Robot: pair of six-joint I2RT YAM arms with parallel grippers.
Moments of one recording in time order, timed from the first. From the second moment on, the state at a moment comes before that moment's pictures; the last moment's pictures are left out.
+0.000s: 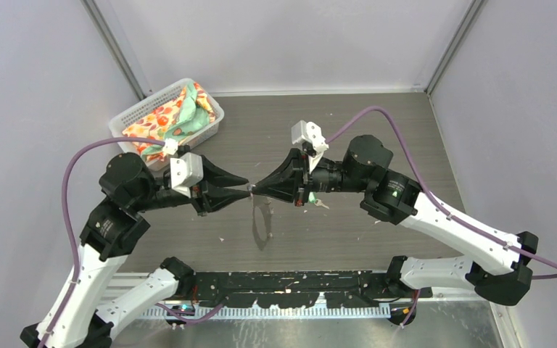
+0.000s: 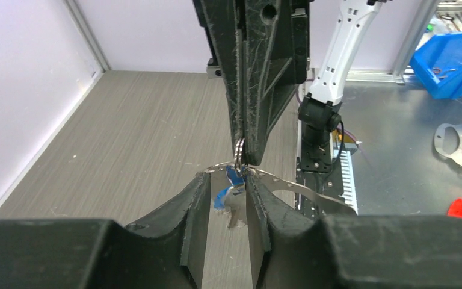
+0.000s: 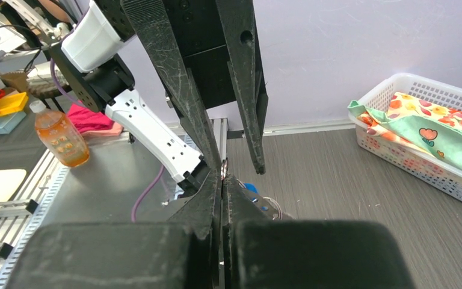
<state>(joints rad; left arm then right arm) -0.57 0.75 1.23 -0.48 0.80 0.10 1.04 1.13 1.28 -0.03 -0.52 0.16</state>
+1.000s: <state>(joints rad) -0.57 0.77 1.23 -0.48 0.95 0.06 1.04 1.14 1.30 -0.12 -0.53 0.13</state>
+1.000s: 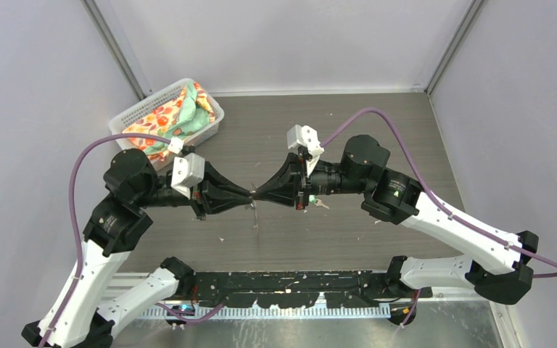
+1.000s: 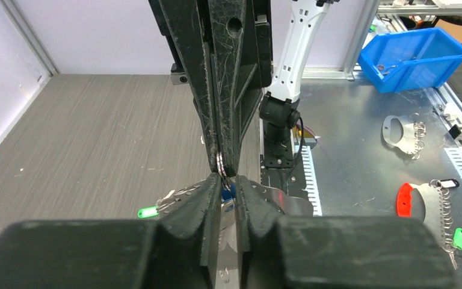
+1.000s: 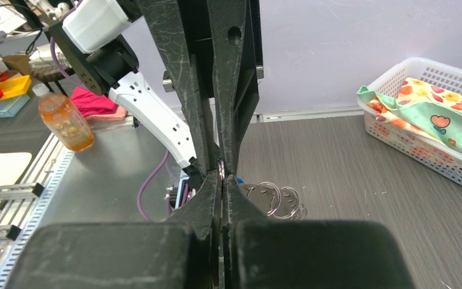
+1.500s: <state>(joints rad) -0.57 0.81 1.25 -0.50 0.93 0.08 1.04 1.15 1.36 -0.21 -0.52 0.12</state>
